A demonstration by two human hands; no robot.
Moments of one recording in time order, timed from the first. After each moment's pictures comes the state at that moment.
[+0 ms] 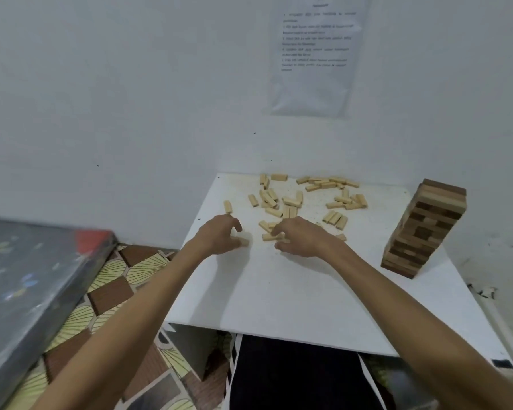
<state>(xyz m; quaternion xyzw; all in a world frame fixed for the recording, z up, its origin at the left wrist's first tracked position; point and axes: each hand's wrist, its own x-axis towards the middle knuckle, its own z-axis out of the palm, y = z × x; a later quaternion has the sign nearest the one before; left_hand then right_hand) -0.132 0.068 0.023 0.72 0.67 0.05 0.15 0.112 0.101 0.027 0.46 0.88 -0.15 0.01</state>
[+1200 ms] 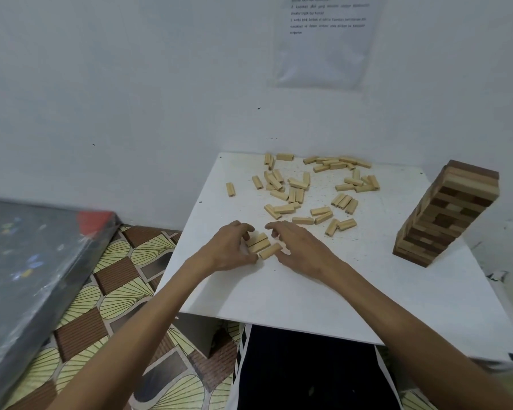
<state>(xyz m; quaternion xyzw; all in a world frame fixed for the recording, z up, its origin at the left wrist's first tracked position) -0.119 0.030 -0.017 0.73 0.63 0.14 0.23 0.108 0.058 -0.029 0.41 0.87 -0.21 -0.15</state>
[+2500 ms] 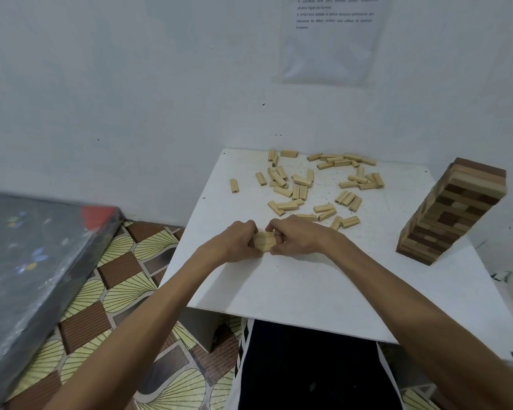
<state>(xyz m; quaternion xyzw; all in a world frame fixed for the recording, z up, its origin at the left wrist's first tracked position) -0.105 0.037 -0.004 0.71 0.65 0.02 0.26 0.090 0.094 -0.004 0.39 0.88 -0.26 0.04</state>
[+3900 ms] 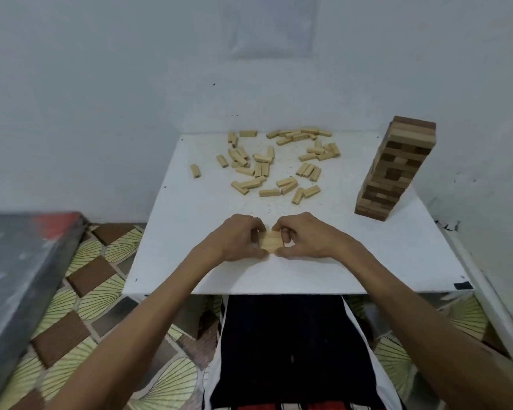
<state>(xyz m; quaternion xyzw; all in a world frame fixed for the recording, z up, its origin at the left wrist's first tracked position) -0.042 0.012 -0.011 0.81 0.54 0.06 0.23 0.182 0.020 -0.012 0.46 0.83 -0.30 -0.08</state>
